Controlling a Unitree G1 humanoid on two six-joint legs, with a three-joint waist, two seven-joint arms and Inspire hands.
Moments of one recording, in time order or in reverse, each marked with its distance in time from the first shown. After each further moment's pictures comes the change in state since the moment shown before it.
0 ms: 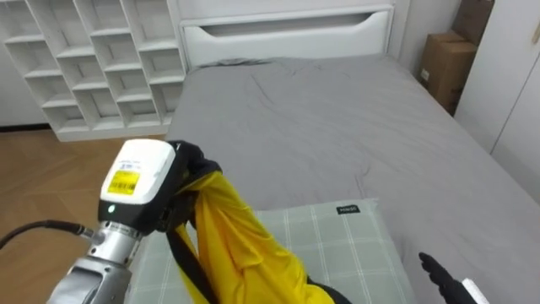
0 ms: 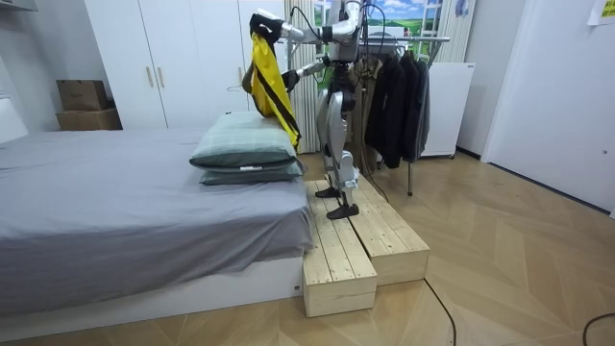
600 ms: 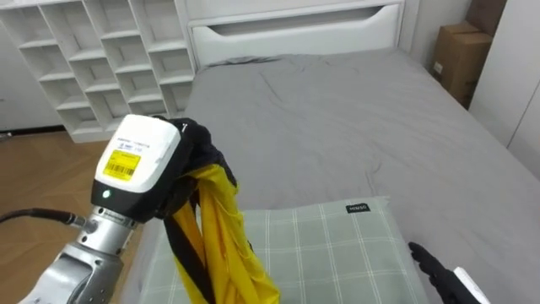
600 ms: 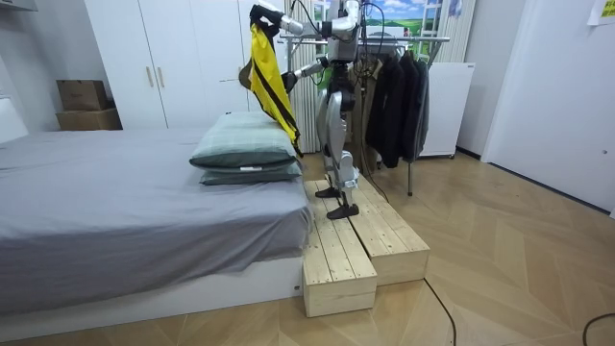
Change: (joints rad) left arm -0.002 0.014 0.066 -0.052 0.019 -0.024 0.002; right arm -0.015 -0.007 0.000 0.001 0.007 0.000 0.041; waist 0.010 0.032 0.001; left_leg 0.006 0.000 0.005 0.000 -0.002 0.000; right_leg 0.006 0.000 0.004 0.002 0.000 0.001
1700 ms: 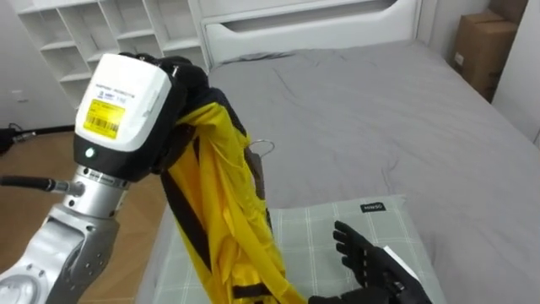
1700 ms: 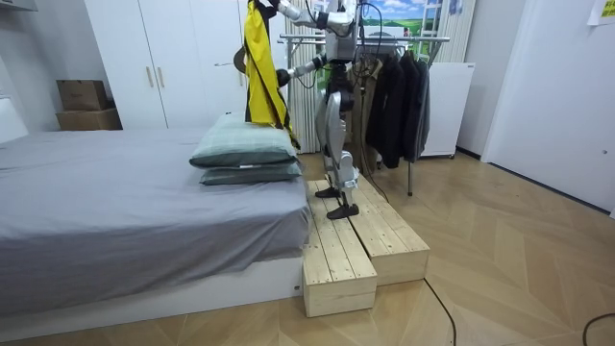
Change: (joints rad) left arm -0.096 0.010 -0.035 -0.109 0.061 0.074 0.033; right arm -0.193 0.075 0.264 0.052 0.437 0.022 0.139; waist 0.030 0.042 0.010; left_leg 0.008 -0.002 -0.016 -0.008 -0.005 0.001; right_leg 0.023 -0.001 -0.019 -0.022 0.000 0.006
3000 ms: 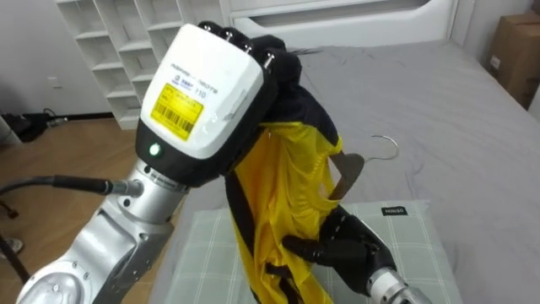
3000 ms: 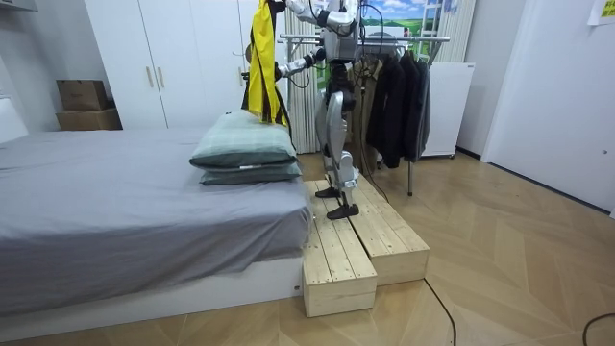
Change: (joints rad) left arm -0.076 -0.027 -0.174 -0.244 0.056 0.064 -0.064; right arm -0.221 0.060 0.129 0.244 0.586 0.005 0.015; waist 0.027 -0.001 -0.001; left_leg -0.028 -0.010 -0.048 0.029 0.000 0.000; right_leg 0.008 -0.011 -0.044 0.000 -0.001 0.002
